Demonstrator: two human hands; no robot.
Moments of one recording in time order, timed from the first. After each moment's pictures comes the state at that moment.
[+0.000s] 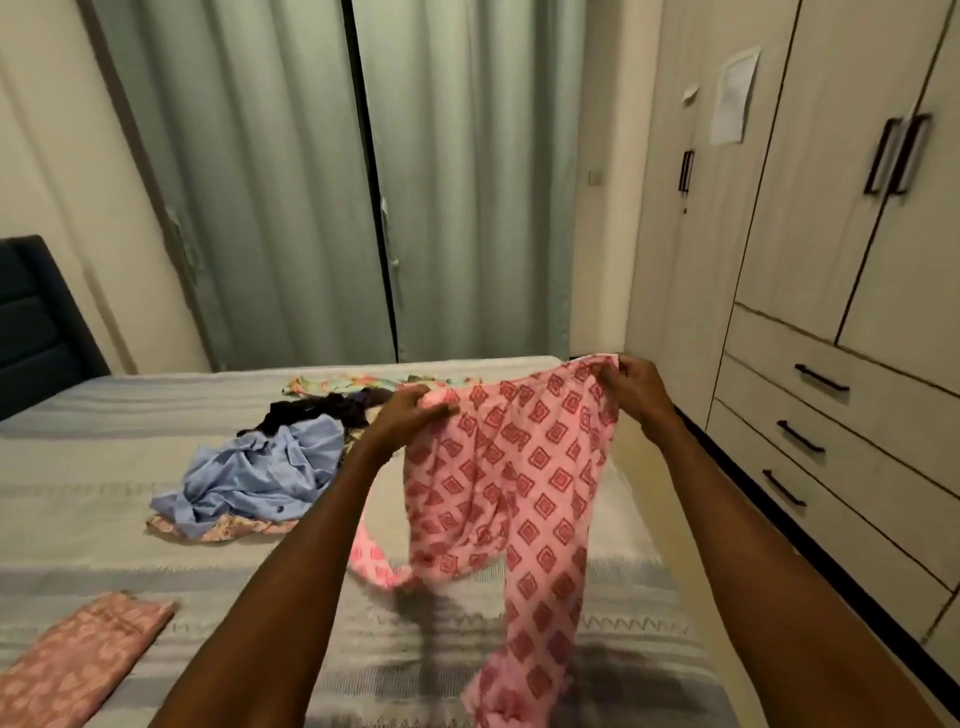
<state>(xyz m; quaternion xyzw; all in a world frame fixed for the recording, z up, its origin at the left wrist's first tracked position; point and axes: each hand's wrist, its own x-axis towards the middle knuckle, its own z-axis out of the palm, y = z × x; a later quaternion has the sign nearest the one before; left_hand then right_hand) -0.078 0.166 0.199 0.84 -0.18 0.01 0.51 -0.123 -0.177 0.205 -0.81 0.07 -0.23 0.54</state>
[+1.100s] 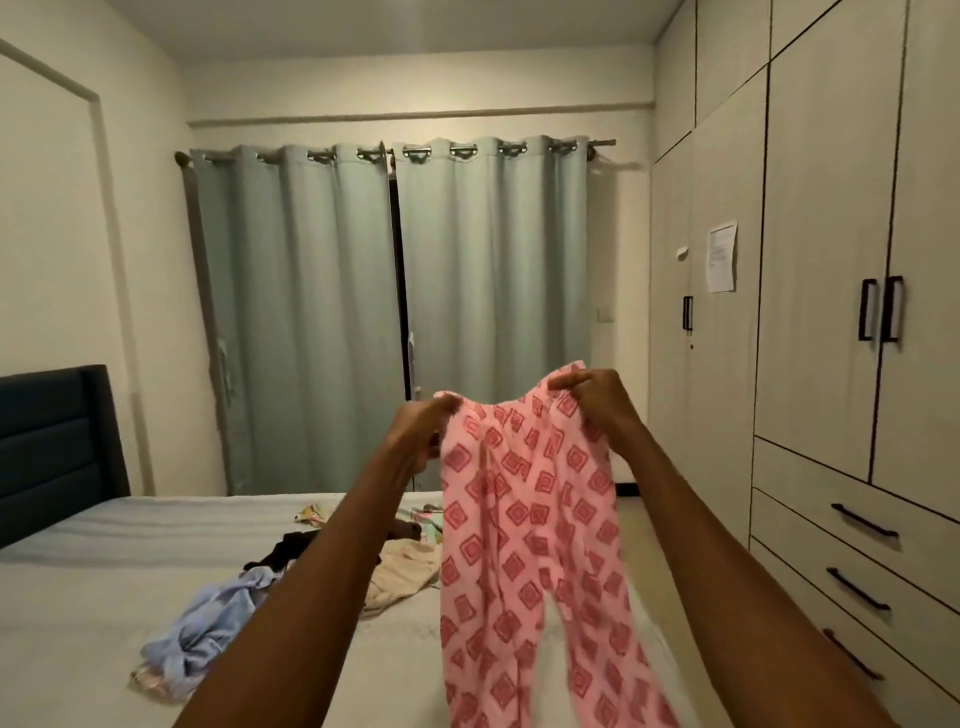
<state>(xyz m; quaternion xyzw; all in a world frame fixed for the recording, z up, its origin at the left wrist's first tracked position) -0.080 0.136 0.372 0.68 -0.05 0.05 0.73 -0.103 -0.105 0.385 -0.78 -0.02 -0.29 0.55</state>
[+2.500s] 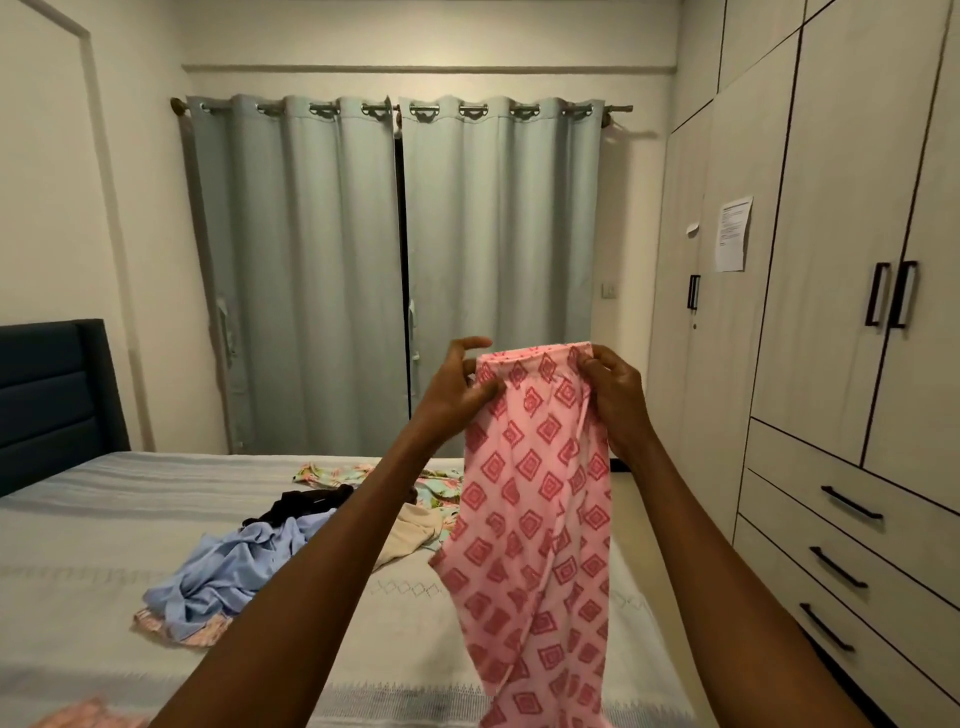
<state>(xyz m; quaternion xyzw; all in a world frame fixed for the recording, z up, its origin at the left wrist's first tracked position) -0.098 0.120 0.355 0.76 -0.34 0.19 0.53 -0.141 -0.098 0.350 -0.66 -0.14 -0.30 0.67</state>
